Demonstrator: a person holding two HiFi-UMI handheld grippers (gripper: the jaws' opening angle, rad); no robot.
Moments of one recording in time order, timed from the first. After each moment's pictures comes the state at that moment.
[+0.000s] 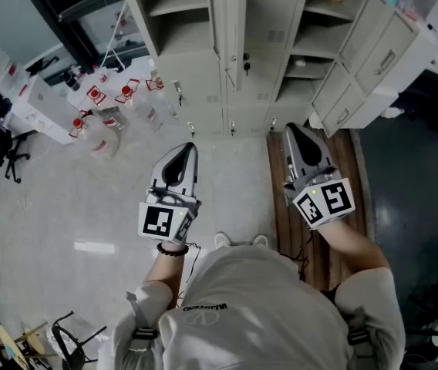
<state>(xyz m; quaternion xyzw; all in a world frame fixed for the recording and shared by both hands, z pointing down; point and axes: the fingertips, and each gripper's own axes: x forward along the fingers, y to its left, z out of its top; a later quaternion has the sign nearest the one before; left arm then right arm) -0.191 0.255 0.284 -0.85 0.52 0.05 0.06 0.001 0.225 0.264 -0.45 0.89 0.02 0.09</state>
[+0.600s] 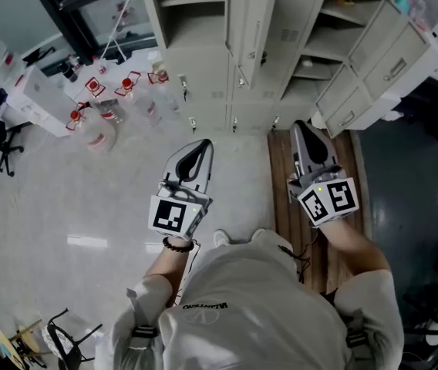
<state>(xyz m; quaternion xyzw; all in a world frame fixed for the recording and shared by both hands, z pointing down) -0.209 0.240 0.303 -0.87 0.49 0.05 0.05 -0.037 0.207 0.272 -0.46 0.88 0.02 0.09</state>
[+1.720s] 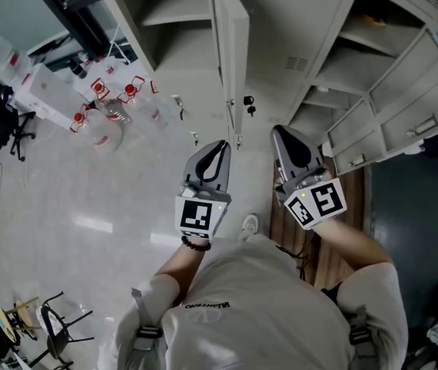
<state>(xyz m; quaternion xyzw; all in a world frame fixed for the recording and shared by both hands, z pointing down) -0.106 0.040 0.337 -0.82 0.57 -0.02 0.04 -0.012 0.012 0.296 -0.35 0.93 -0.01 0.09</state>
